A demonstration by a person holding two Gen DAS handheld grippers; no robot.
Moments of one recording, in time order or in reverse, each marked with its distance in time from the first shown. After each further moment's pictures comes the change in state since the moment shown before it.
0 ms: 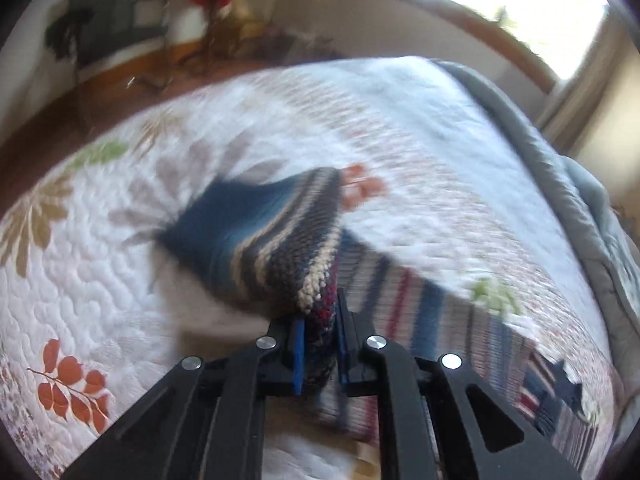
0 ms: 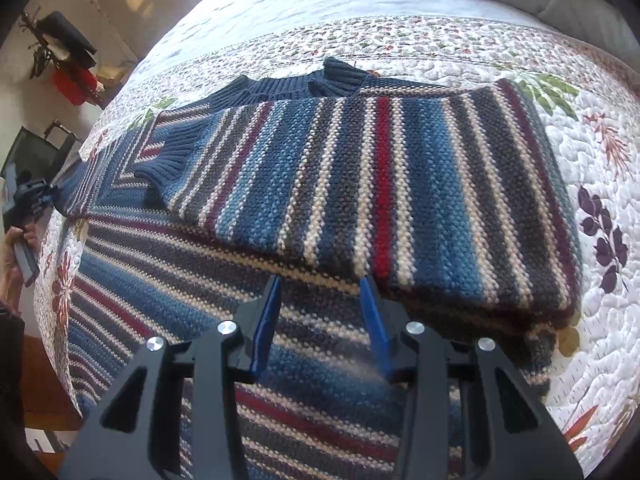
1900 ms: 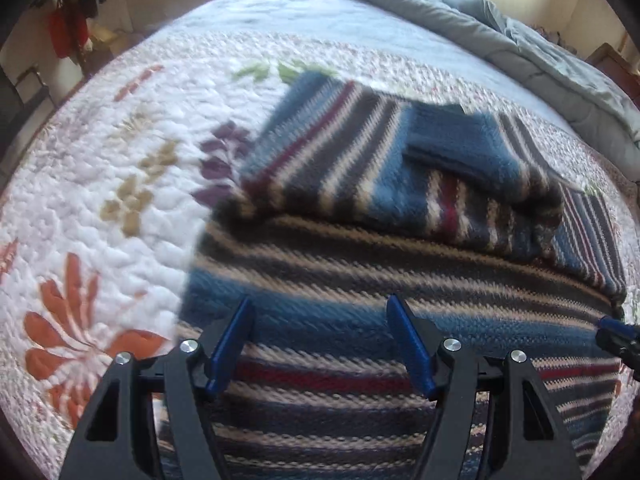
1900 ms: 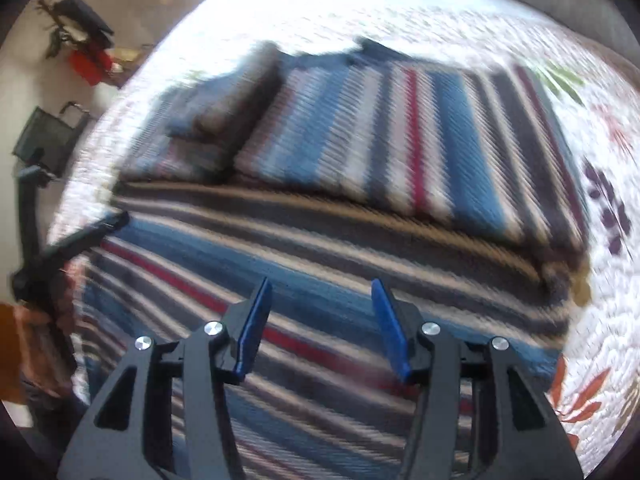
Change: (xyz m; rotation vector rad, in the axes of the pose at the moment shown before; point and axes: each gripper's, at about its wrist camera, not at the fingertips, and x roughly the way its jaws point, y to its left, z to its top) left arm -0.035 -0.142 -0.192 0.432 0.222 -0.055; right arm -0.013 0.036 -0.017 -0.045 0.034 0.068
